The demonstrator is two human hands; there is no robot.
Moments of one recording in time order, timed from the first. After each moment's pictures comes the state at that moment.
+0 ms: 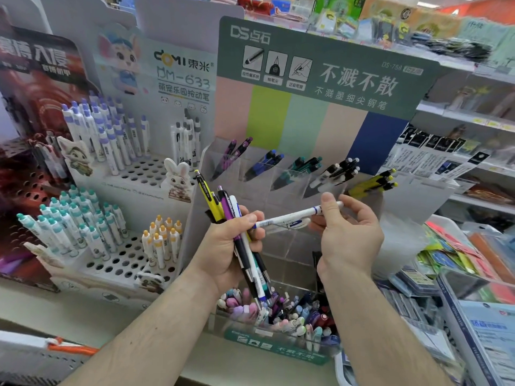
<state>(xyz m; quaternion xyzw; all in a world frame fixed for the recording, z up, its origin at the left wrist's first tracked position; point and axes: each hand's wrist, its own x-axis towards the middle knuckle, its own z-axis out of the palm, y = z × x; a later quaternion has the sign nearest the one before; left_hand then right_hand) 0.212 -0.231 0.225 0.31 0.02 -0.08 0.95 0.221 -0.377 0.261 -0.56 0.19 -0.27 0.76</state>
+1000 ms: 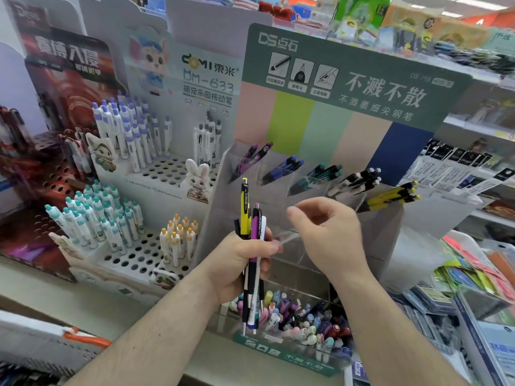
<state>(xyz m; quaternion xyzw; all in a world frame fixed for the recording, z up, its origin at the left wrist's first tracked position) 0.206 -0.213 0.218 0.48 -0.03 -0.19 0.86 0.226 -0.365 0.263 -0.87 -0.07 -0.18 0.46</state>
